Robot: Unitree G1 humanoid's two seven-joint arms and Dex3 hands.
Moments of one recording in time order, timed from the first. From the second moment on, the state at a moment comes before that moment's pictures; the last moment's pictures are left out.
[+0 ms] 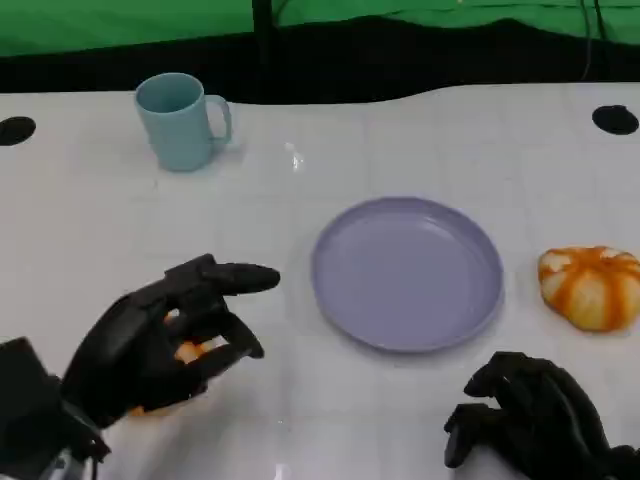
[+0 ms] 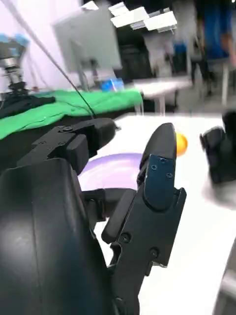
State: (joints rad) left arm -0.05 0.17 0.07 0.14 -0.20 -0.27 -0.66; right arm -0.01 0.06 -0.13 0.31 0.47 0.13 0.58
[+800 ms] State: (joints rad) left arm -0.04 0.58 -0.08 -0.34 0.60 0.00 -0.55; right arm 0.00 0.06 -0.12 0.30 0.47 0.13 0.57
